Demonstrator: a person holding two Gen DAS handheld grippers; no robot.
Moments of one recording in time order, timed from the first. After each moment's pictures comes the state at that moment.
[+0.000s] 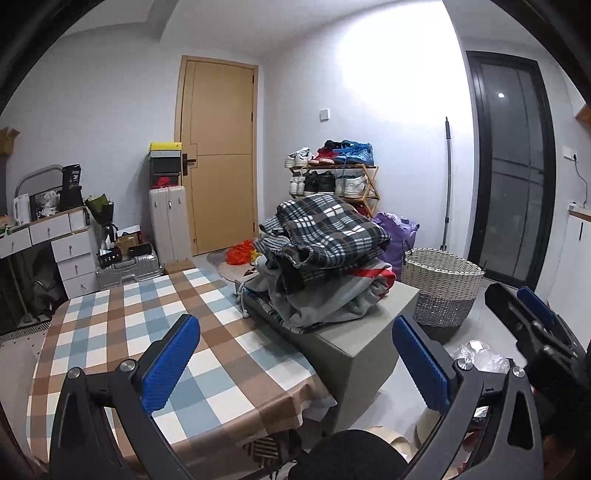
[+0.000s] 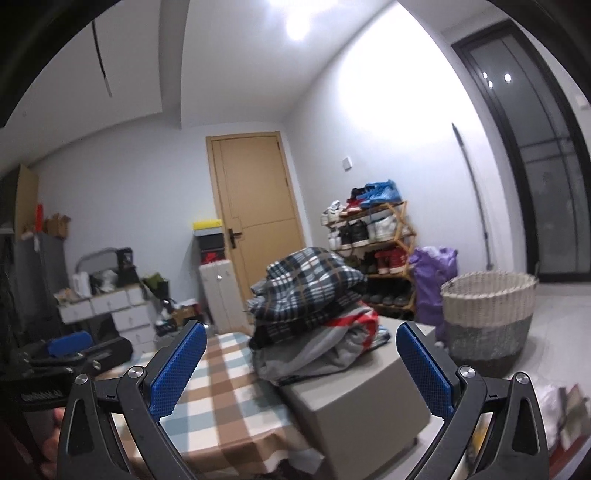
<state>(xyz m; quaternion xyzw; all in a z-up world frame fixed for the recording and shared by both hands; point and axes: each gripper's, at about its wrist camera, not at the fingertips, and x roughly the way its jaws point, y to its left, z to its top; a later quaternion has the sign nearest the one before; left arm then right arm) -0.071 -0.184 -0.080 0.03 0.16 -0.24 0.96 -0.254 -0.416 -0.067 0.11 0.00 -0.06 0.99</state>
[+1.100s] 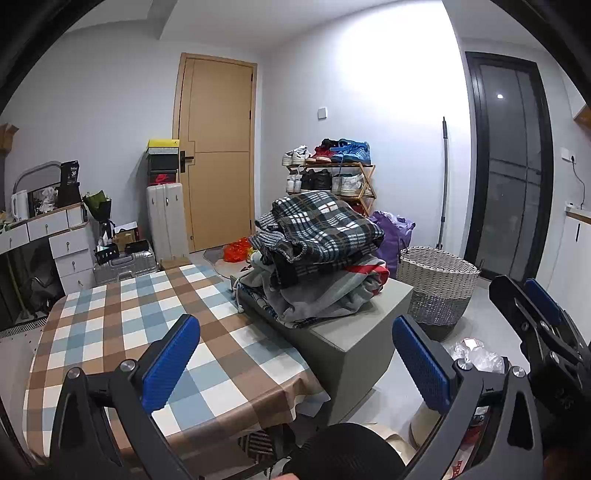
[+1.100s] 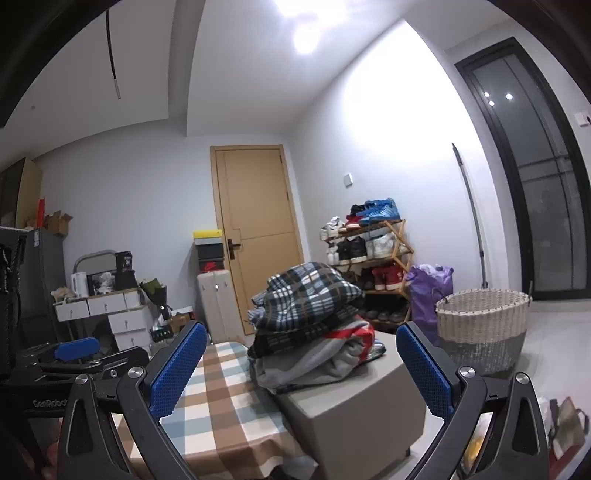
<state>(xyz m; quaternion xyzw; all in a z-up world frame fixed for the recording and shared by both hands) -0.083 -0.178 -0.073 0.03 0.16 -0.25 0.96 -0.271 -0.400 -0.061 0.08 -0.02 -0.08 0.99</state>
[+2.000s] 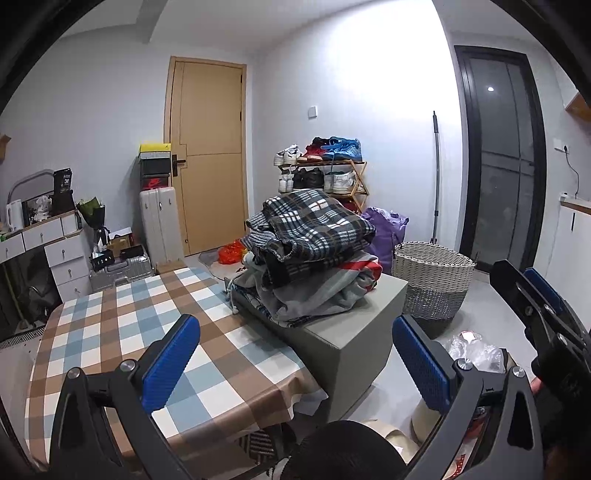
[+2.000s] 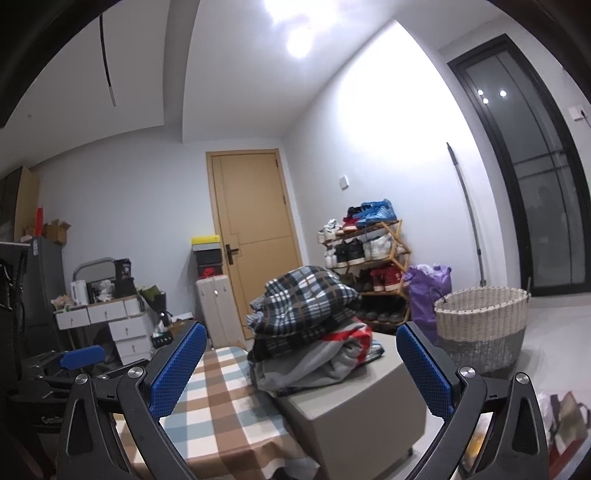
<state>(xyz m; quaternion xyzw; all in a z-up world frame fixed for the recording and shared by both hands) -0.088 -0.188 -0.072 0.05 0.16 -0.25 0.95 -0.277 -0.406 -0.059 0.09 -0.03 -0.09 0.99</state>
